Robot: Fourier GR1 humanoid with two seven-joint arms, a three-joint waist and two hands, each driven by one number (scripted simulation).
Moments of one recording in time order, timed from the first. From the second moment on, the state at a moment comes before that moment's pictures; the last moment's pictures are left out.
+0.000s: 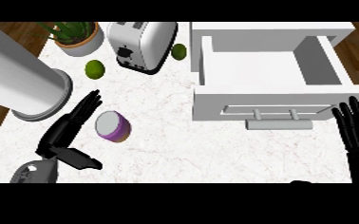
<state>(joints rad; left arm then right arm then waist) -0.14 0.25 0.15 -1.08 -0.09 -0.51 -0.45 0.24 -0.04 -0.21 -2.03 -0.03 0.19 0.00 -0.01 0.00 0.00</state>
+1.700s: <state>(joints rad) -0.36 0.21 0.14 -0.62 -0.18 -0.41 -0.63 0.27 -0.02 -0.25 -2.15 -0.07 0.22 0.09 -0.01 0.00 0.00</state>
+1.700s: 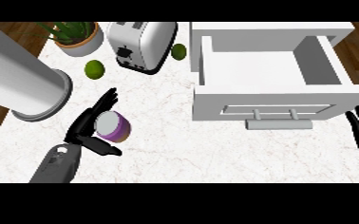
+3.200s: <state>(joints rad) -0.35 0.11 0.30 -0.76 -0.01 -0.18 -0.51 0.30 -0.01 -0.24 -2.17 -0.09 0.20 0.08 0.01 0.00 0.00</state>
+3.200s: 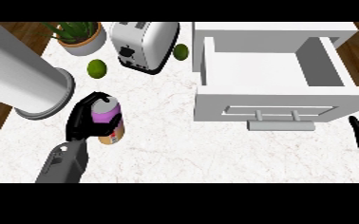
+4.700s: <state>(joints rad) -0.66 0.00 -0.12 -1.37 -0.01 0.28 0.20 0.32 -0.02 -0.29 -2.20 -0.13 0.22 0.07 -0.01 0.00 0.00</state>
